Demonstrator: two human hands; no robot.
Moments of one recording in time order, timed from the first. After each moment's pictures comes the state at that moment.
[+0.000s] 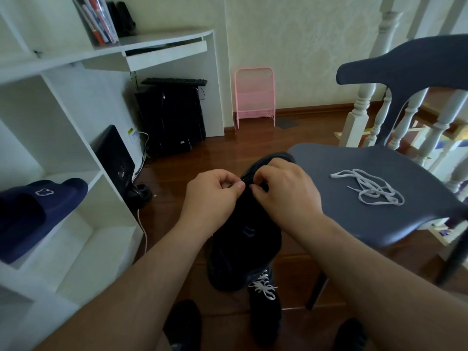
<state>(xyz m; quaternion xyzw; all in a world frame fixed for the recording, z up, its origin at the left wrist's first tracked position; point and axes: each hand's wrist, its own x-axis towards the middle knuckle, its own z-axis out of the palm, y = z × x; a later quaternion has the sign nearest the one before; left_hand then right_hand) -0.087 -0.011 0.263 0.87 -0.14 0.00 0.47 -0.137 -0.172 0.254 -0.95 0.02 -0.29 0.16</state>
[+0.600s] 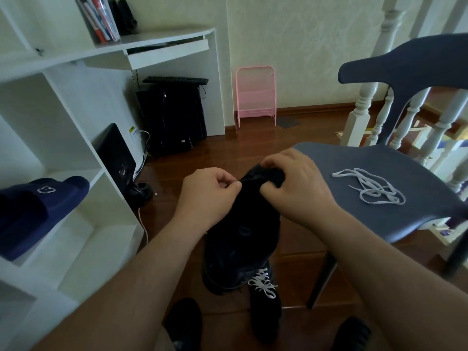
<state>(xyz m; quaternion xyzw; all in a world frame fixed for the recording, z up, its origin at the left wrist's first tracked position) -0.082 -0.004 0.268 0.91 -0.16 0.05 0.37 -0.147 -0.187 0.270 -0.94 0.04 -0.22 0.27</state>
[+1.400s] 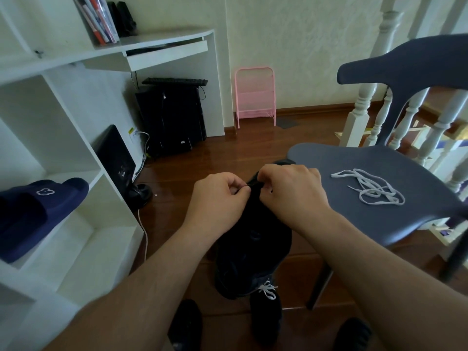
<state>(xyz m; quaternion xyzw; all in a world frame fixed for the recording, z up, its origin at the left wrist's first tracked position) -0.093 -0.017 0.261 0.91 -0.19 0.06 0.37 -0.144 -0.174 0.273 -0.97 0.07 -0.20 0.09</state>
